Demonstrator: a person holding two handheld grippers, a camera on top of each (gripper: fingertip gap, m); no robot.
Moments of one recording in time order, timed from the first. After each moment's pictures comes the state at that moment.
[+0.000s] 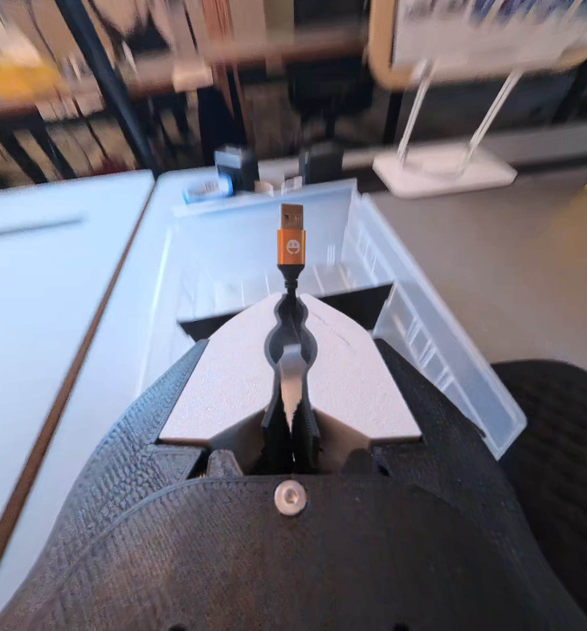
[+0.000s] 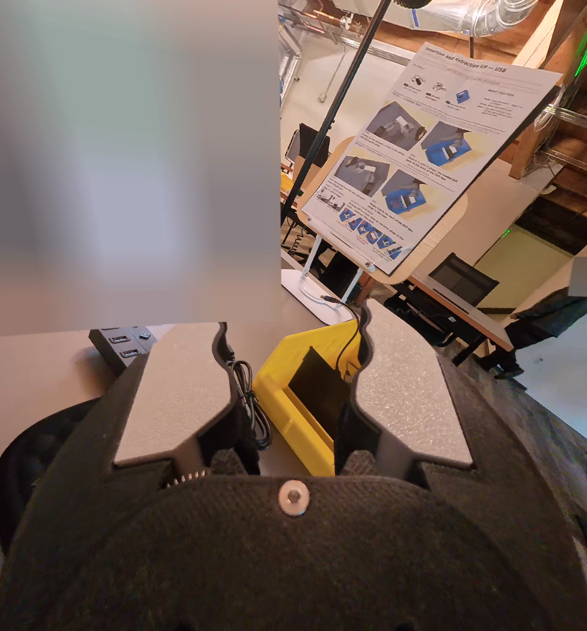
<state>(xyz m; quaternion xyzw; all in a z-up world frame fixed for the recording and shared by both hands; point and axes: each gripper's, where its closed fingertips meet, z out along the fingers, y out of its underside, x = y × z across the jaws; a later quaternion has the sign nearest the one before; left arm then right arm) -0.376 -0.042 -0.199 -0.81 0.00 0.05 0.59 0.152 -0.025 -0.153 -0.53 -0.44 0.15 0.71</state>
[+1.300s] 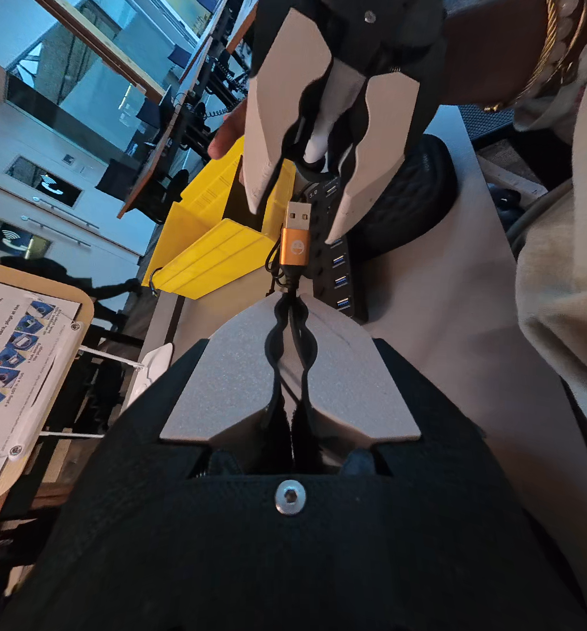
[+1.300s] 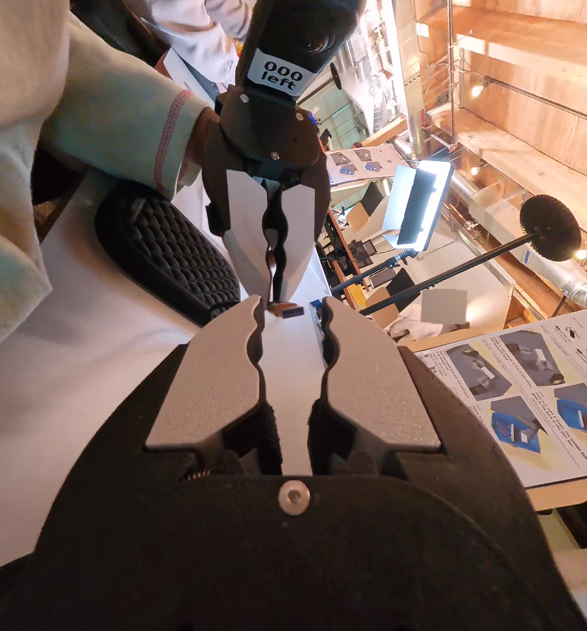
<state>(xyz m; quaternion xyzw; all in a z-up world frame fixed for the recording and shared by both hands) -0.026 -0.090 -0.237 -0.52 0.63 -0.05 0.57 -0.022 -0.106 -0.204 -0.25 -0.66 0.12 0.69</state>
